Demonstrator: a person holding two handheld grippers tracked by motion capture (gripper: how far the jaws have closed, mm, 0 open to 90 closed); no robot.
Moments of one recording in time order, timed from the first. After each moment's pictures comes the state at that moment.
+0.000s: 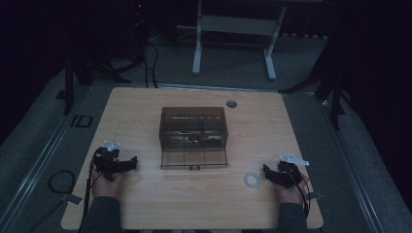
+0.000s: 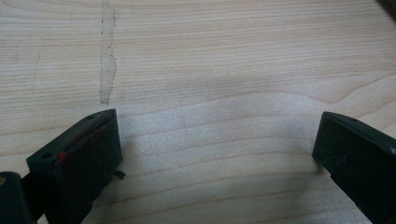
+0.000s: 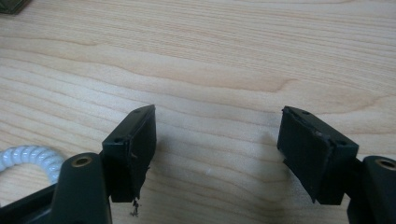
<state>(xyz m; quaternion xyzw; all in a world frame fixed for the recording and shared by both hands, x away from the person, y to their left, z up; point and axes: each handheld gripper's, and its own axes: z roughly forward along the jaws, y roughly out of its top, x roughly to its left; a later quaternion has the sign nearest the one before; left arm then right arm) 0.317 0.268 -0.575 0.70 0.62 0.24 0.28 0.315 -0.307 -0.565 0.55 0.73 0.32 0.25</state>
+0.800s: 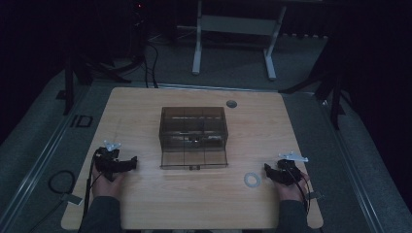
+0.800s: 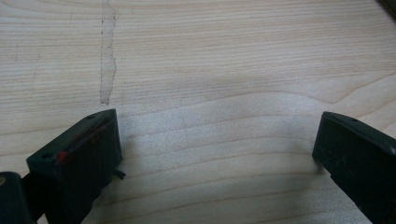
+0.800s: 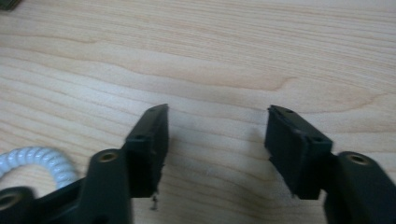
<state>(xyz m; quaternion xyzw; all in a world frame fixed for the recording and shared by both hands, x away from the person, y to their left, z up) 0.317 0.268 -0.575 0.70 0.62 0.24 0.28 0.319 -0.304 -0.557 0.56 0.74 0.30 0.23</state>
